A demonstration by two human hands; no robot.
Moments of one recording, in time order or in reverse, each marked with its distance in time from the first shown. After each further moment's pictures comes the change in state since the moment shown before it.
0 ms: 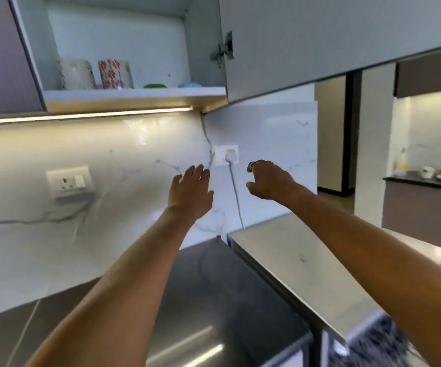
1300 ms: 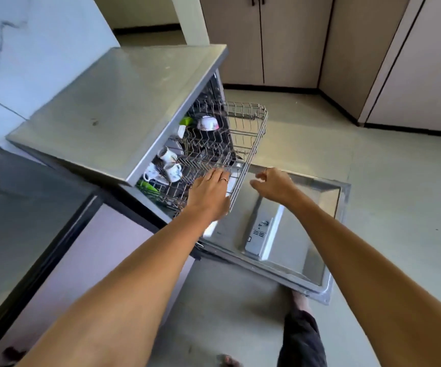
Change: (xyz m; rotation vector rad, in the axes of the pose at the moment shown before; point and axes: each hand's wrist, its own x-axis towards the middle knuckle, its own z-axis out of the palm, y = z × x) left_hand -0.243 0.484 0.179 -0.294 -0.618 0.763; right_hand -0.446 0.375 0.136 0.530 -0.258 1.027
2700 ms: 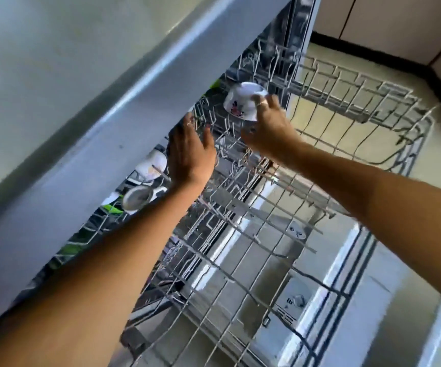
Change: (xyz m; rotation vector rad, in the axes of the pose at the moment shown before) left_hand 0.374 -0.224 0.197 -0.572 0.540 -0.615; right_hand 0.493 -0.021 0.157 -0.281 -0.046 -0.384
